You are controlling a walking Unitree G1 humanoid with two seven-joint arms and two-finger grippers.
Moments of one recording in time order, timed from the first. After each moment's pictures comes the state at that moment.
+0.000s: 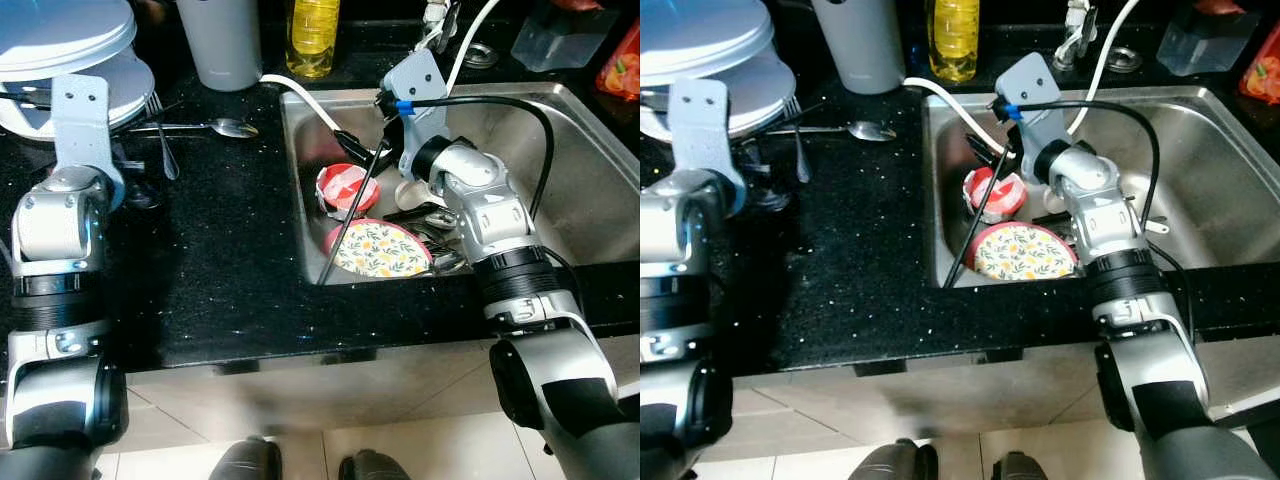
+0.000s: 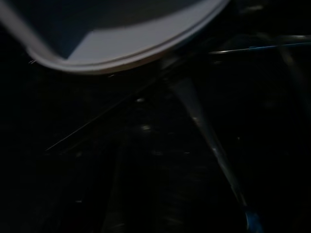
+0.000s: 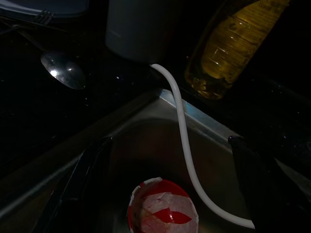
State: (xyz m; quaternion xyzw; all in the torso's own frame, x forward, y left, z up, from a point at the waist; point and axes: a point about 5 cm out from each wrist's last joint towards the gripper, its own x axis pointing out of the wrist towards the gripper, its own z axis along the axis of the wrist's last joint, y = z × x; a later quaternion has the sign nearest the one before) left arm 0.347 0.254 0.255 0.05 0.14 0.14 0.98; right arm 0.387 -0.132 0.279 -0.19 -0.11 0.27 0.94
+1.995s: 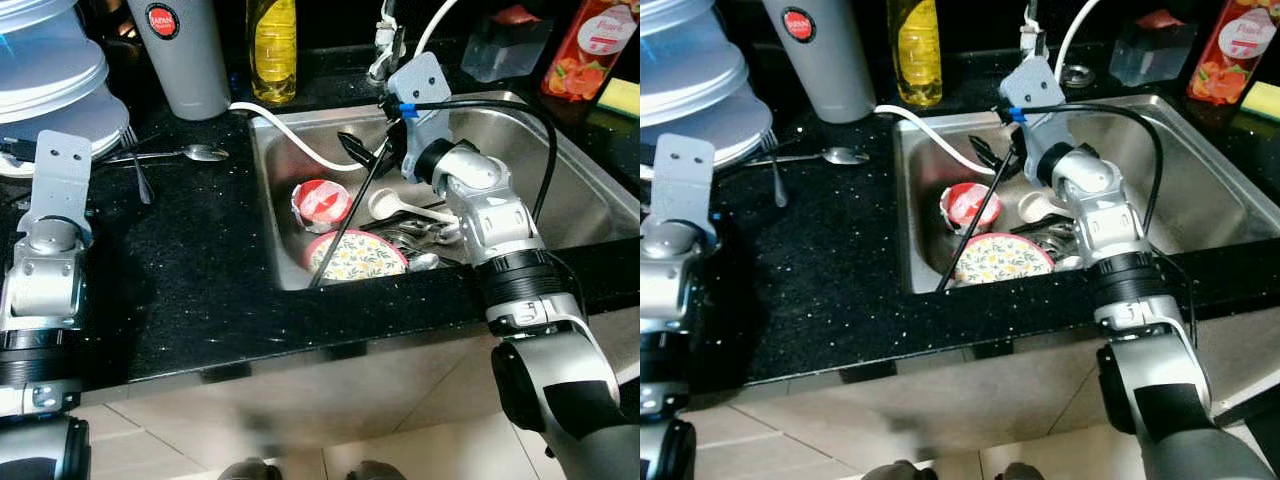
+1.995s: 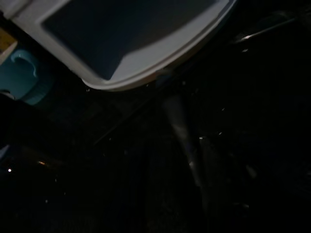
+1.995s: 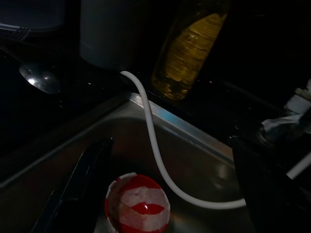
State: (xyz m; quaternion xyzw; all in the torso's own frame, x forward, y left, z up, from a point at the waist) left arm 0.327 0.280 0.204 0.19 0.16 0.18 0.95; right arm 0.387 -0.134 0.276 -0.19 -0.11 0.26 0.94
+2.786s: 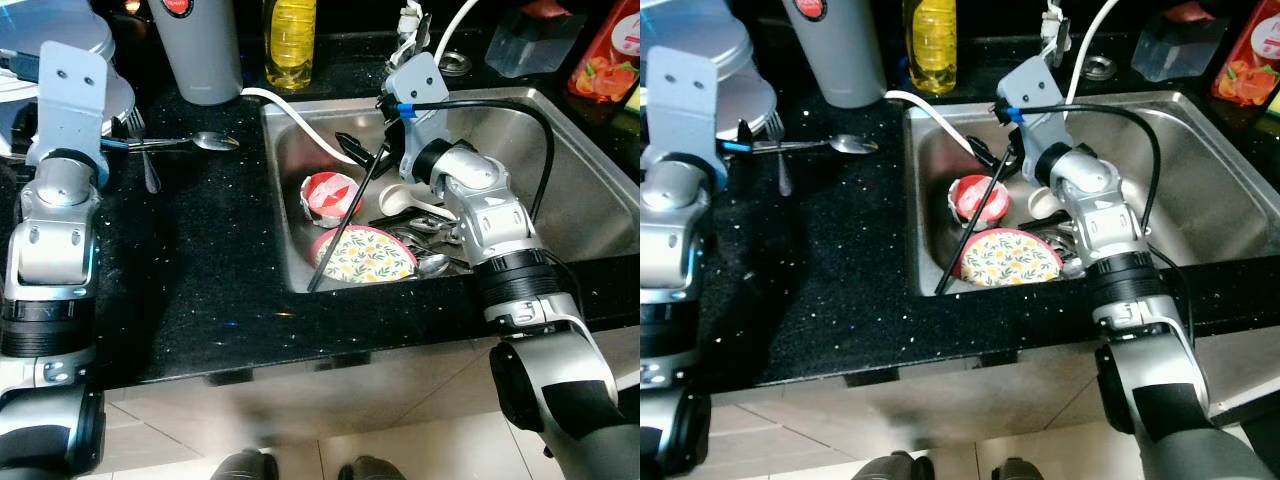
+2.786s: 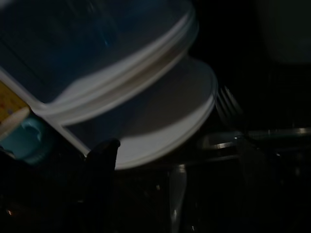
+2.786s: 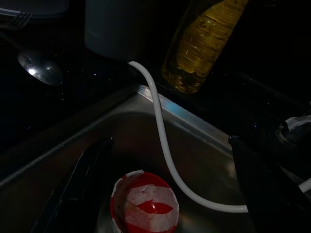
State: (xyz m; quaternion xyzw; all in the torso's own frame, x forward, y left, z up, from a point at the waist) left arm 0.333 0.250 0.277 0.18 0.01 0.17 0.97; right arm 0.387 -0.132 0.275 -0.19 -0.11 0.27 0.94
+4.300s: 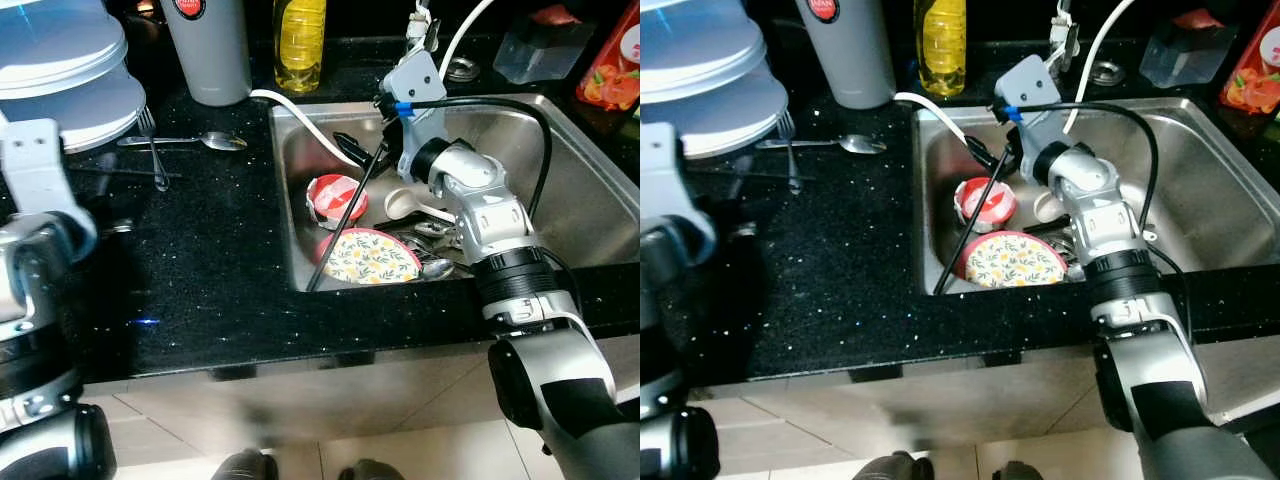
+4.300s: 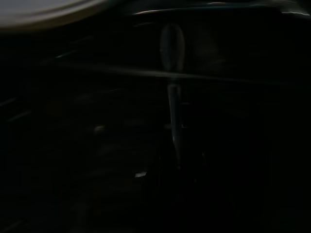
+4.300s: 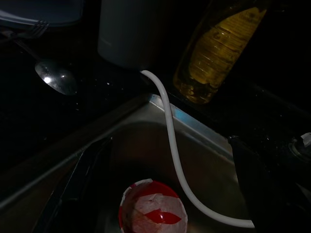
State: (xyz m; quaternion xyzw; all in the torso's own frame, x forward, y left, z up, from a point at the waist) left arm 0.305 0.235 0.233 -0.01 0.16 -0.02 0.99; right arm 0.388 -0.130 0.276 -0.19 -0.11 0.27 0.94
